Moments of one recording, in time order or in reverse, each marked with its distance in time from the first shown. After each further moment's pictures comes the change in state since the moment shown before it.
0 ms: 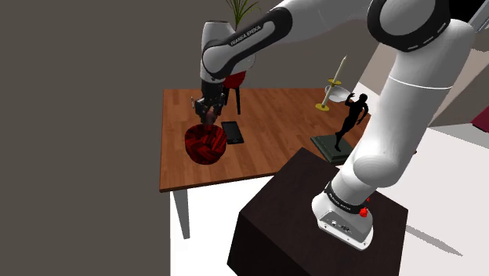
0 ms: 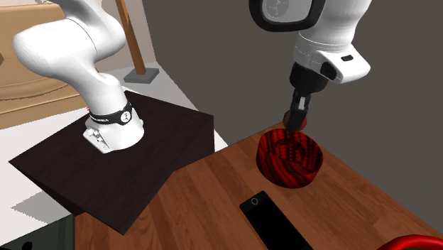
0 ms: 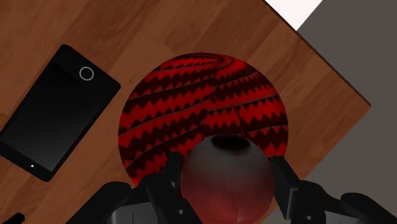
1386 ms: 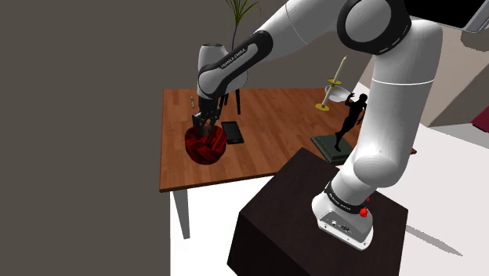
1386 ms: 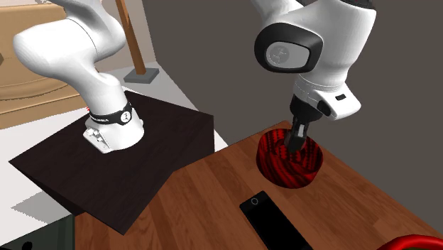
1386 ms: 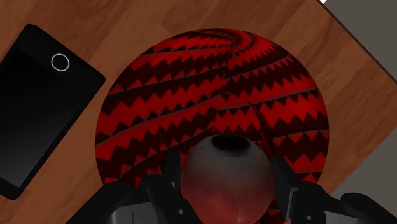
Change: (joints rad) arm 0.007 0.161 -0.008 0.022 -0.020 0.138 -0.001
